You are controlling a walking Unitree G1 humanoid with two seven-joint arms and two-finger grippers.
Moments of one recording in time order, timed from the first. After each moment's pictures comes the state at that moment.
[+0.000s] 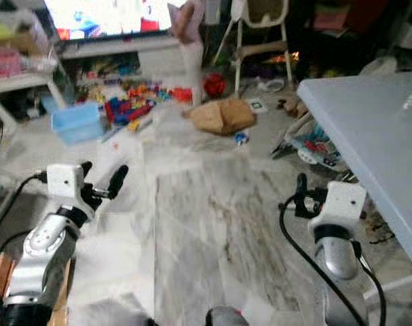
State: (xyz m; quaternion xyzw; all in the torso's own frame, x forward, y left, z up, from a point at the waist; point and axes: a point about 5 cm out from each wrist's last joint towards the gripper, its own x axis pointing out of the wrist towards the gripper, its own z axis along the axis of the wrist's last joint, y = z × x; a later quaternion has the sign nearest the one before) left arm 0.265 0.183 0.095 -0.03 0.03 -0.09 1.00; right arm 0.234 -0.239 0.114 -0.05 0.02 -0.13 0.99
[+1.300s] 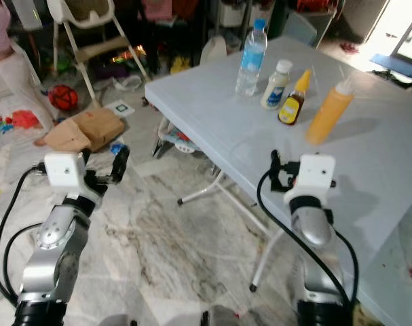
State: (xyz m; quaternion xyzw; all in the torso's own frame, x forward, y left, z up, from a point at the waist) left arm 0.266 0.174 0.112 -0.05 -0.01 -0.03 1.00; right arm 0.272 -0.197 0.119 -0.03 0.01 -0.05 1.00
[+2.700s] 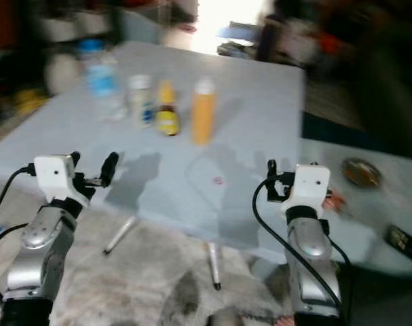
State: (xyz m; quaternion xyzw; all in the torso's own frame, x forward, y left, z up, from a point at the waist) left arm 0.278 0.166 0.113 -0.05 -0.01 -0.08 1.00; right arm 0.257 -0.214 0.114 -0.05 0.01 -0.09 0.99
